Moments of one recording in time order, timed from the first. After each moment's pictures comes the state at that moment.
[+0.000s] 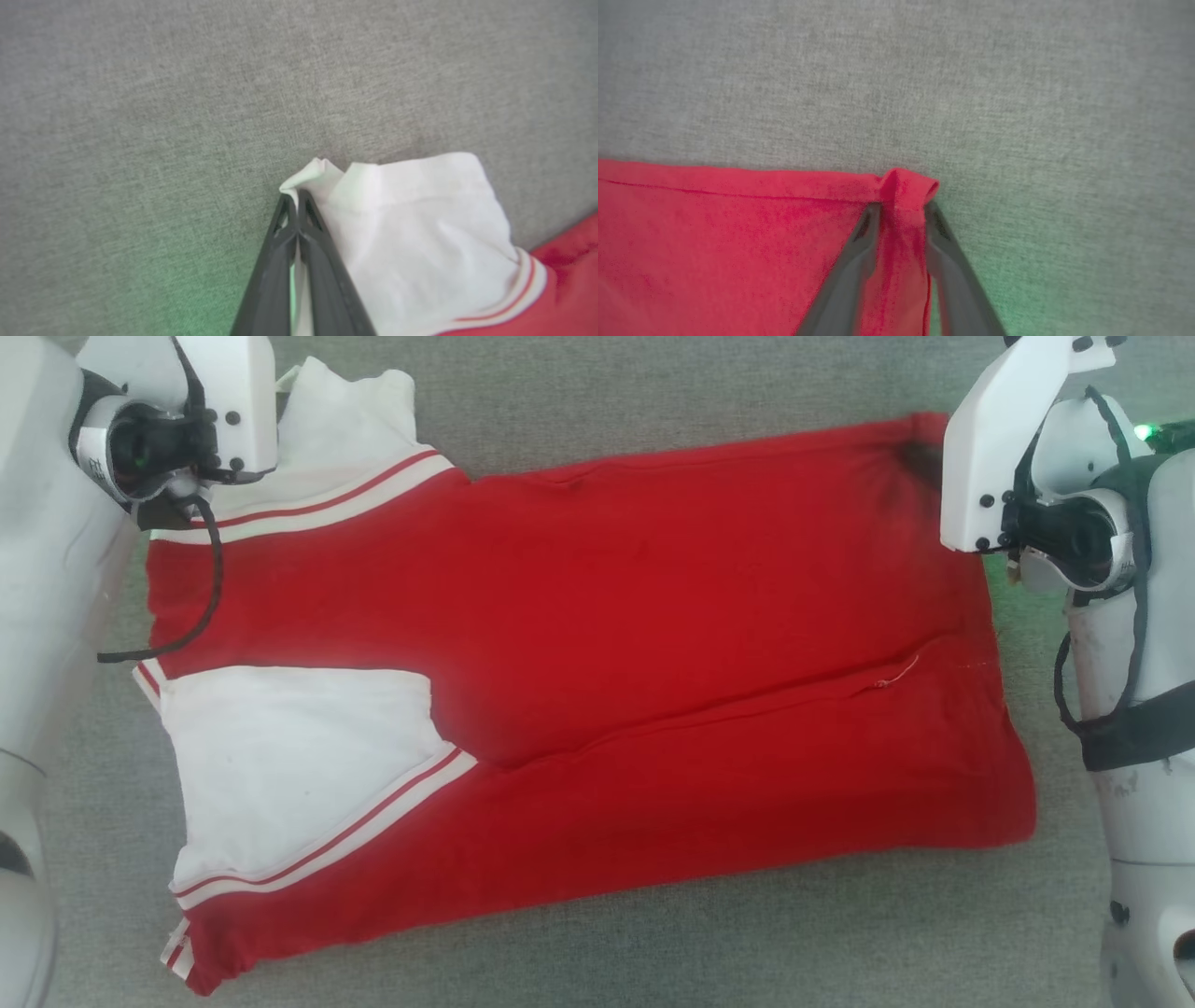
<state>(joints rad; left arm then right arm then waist) -1.35 0.46 -0.78 0.92 -1.02 -0.06 0.74 -0.93 -0.16 0.06 0.46 0.33 0.13 0.96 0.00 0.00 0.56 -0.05</state>
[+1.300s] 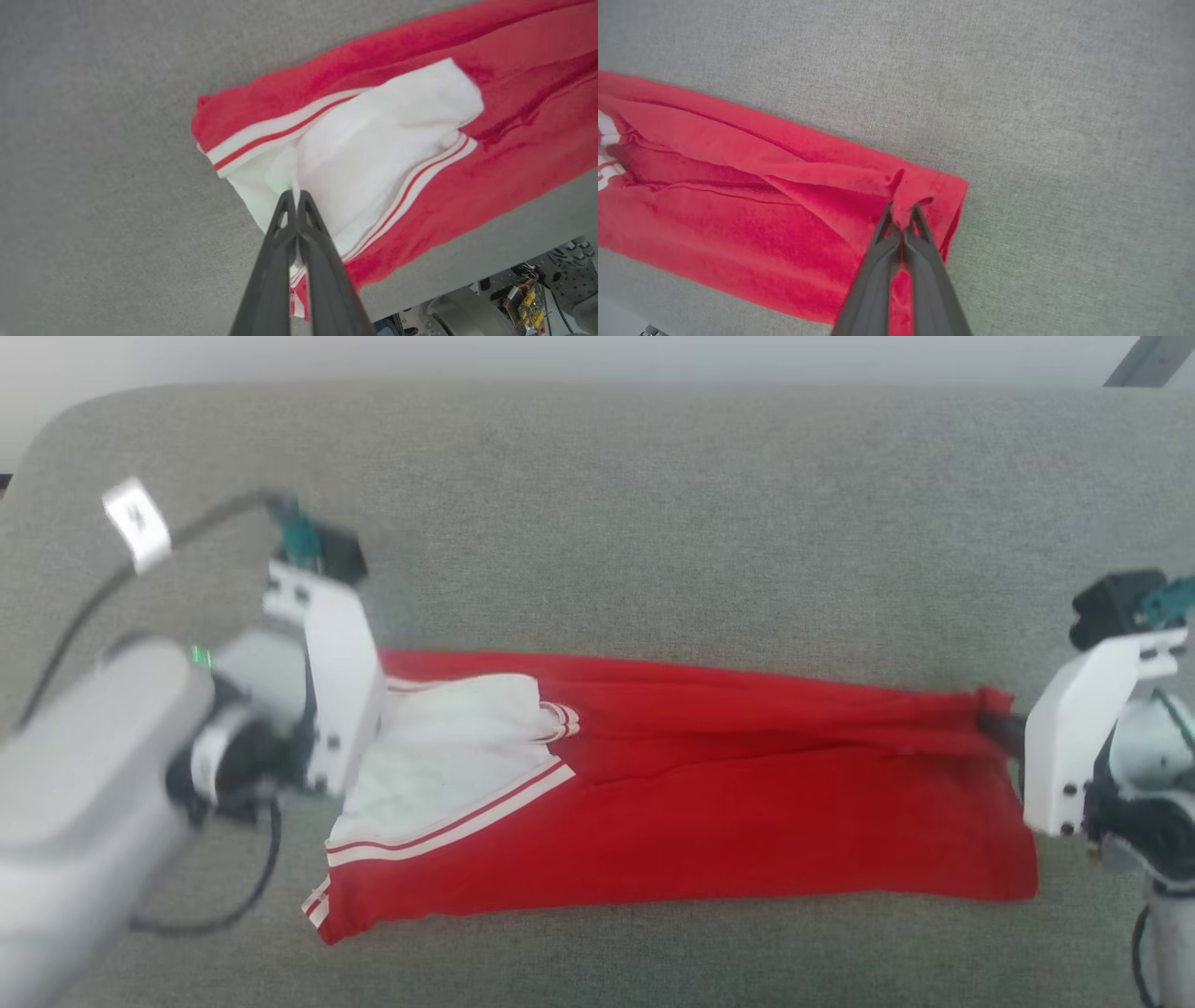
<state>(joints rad) -0.92 0.71 -0.88 0.19 -1.06 0.16 0.95 -0.36 -0.27 -0.06 -0.06 0.46 0.13 1.07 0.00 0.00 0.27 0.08</state>
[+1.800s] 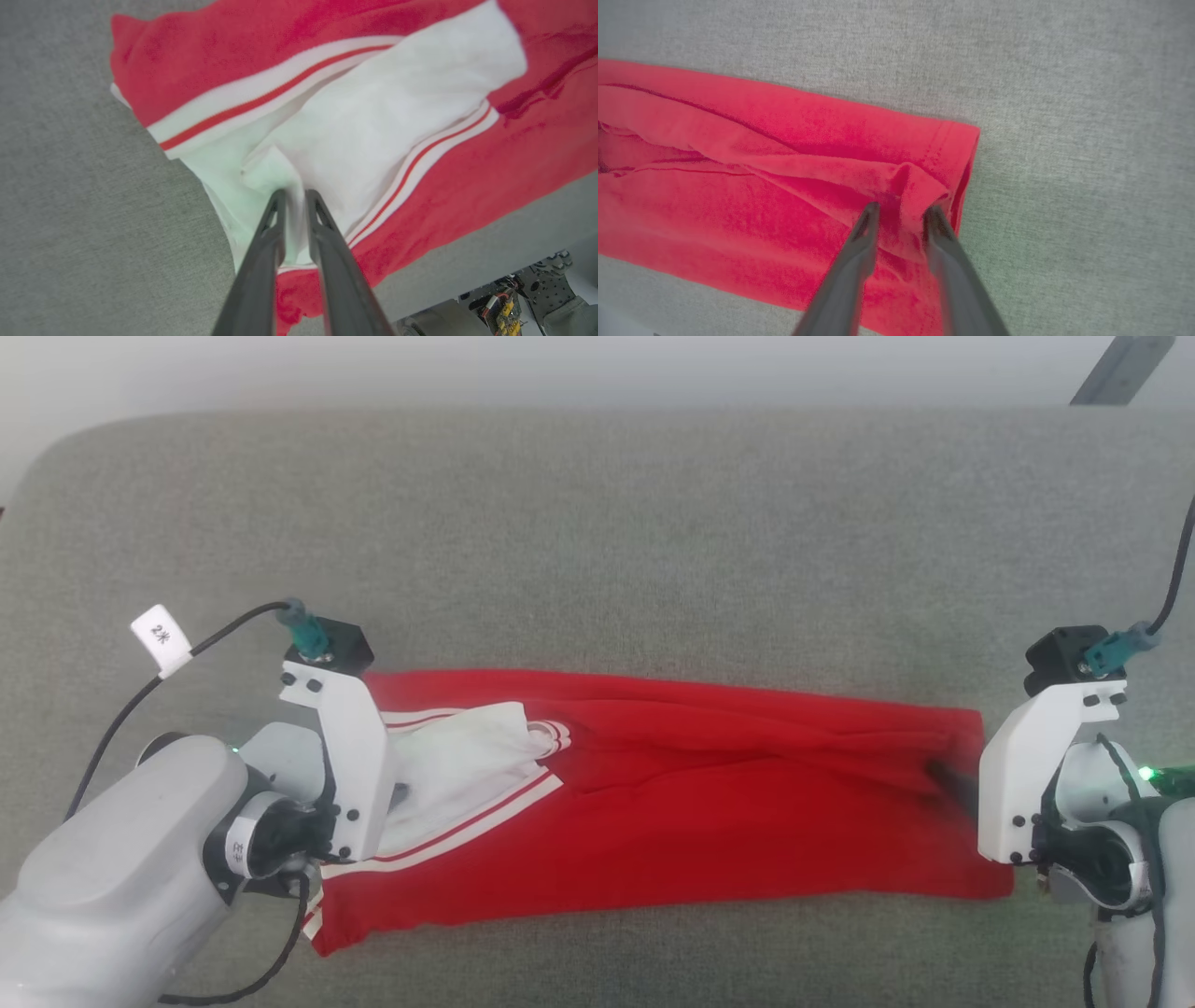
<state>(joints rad) -0.74 0.68 -0.89 0.23 -1.09 0.19 0.79 -0.31 -0.21 -0.05 0.07 0.40 0.13 0.99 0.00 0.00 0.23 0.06</state>
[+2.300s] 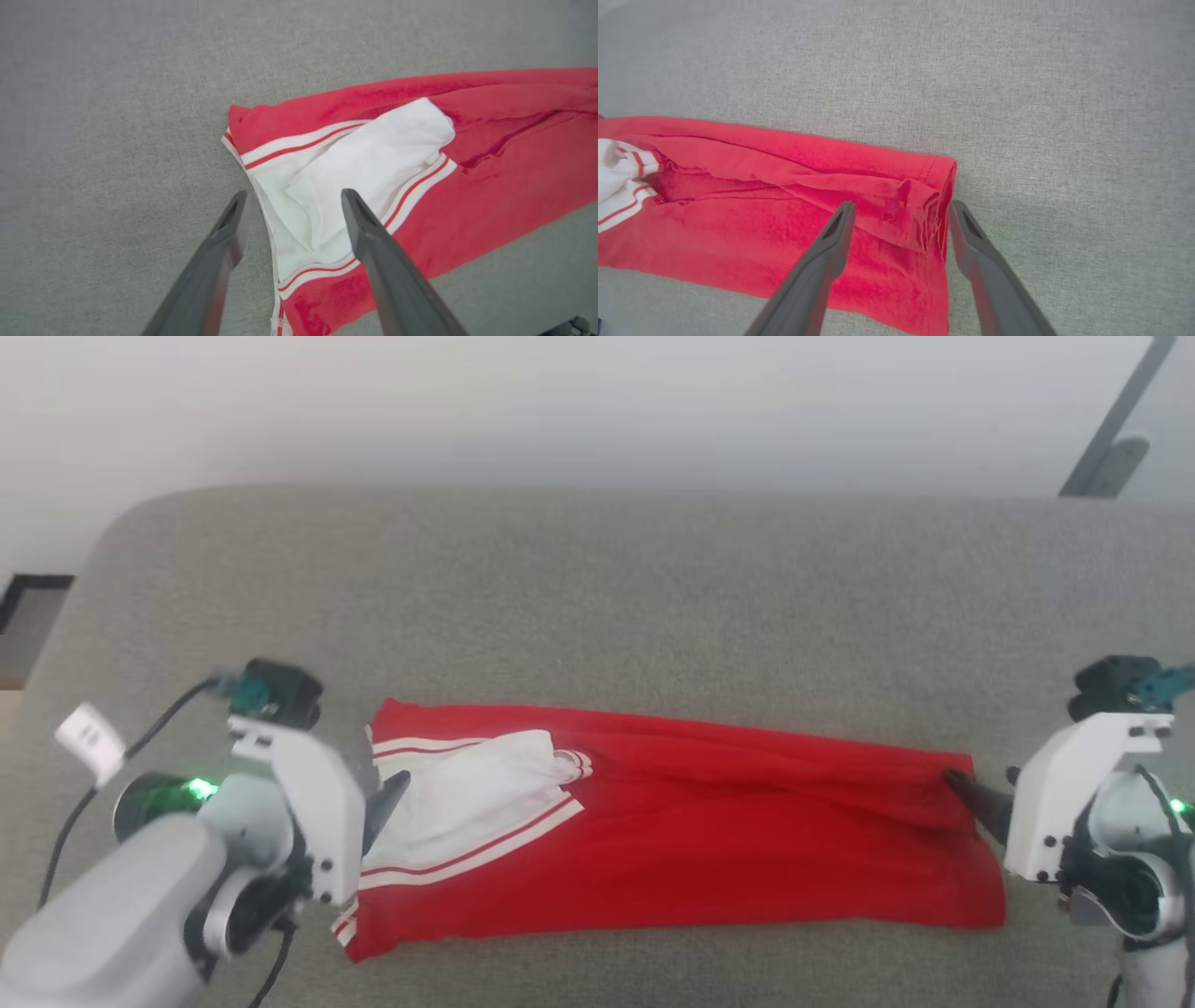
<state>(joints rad) -0.58 0.71 -0.82 0.21 -1.03 0.17 0.41 -0.26 -0.21 -0.11 0.11 0.44 0.13 0.86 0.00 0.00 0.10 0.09</state>
